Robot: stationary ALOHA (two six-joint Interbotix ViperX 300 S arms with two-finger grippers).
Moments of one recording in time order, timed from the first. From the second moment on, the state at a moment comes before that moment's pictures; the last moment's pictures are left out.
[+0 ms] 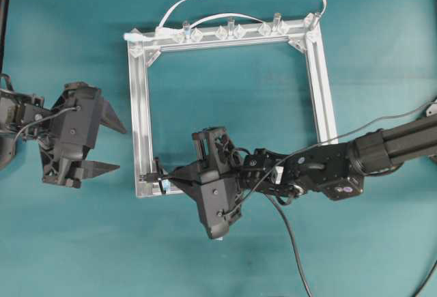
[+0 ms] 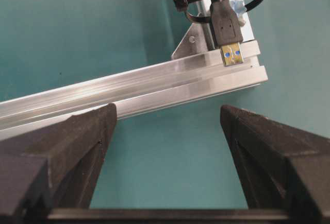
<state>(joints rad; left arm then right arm) -0.12 -0.43 1.03 -0.06 0.26 0.09 0.23 0.38 0.38 0.72 -0.39 -0.80</state>
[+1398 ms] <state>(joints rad) -0.12 -0.43 1.03 -0.06 0.25 0.09 0.22 0.40 0.35 0.72 -0.39 -0.80</state>
